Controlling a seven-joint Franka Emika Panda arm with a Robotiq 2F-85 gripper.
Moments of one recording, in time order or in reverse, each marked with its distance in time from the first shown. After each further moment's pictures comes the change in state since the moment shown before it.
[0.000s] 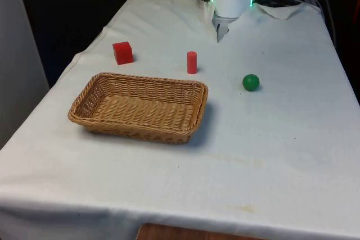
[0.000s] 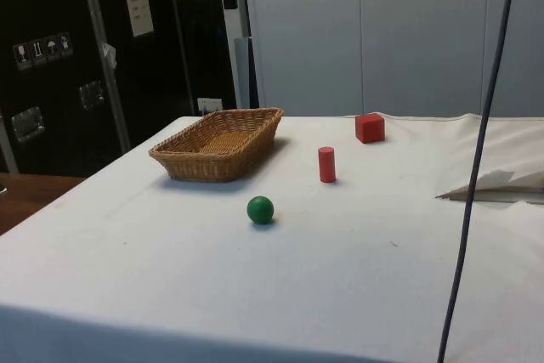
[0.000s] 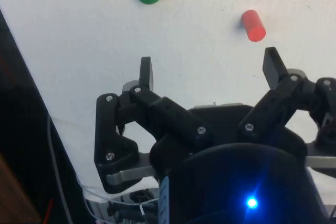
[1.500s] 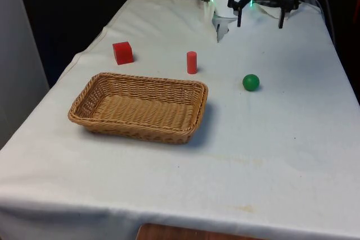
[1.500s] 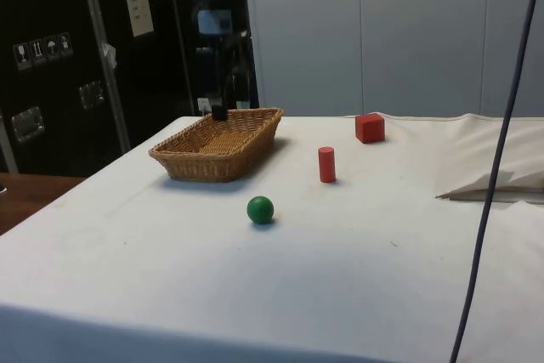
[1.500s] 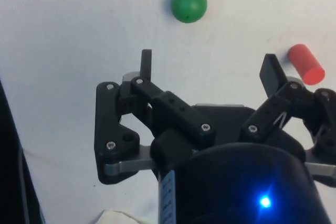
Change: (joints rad) arm 0.002 0.063 0.157 -0.296 -0.027 0.378 0.133
